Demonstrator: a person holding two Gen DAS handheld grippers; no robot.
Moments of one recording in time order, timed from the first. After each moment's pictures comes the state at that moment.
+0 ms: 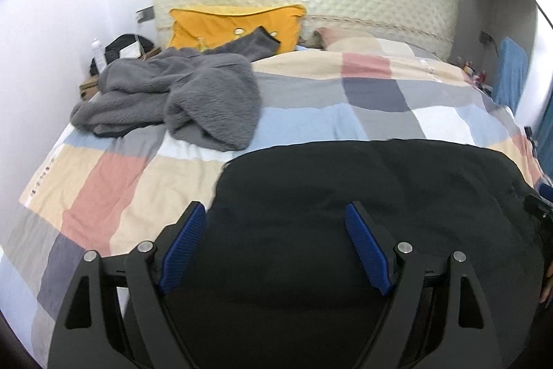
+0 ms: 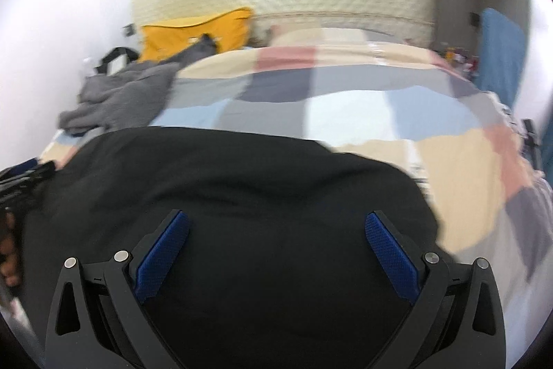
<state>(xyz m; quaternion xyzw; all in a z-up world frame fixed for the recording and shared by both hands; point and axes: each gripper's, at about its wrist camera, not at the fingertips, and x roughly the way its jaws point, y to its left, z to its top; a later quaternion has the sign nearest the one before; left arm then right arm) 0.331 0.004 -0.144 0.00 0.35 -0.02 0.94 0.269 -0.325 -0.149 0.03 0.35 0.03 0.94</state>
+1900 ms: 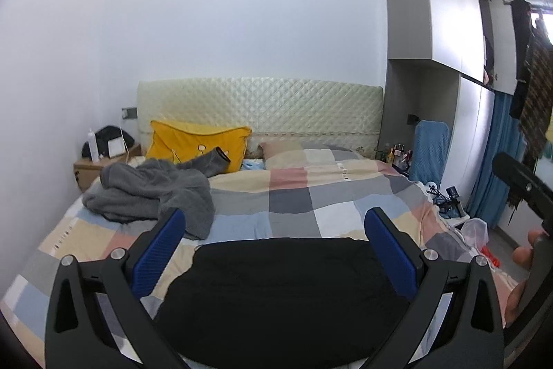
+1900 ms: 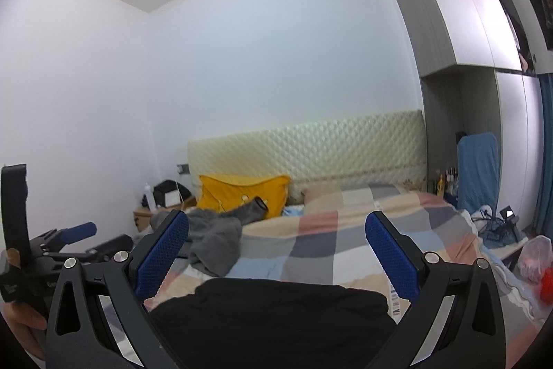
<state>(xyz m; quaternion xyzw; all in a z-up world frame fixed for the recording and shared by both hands) 0.087 -0.042 0.103 -0.02 0.16 -0.11 0.98 0.019 -0.293 0.118 0.07 0.05 0.08 0.99</state>
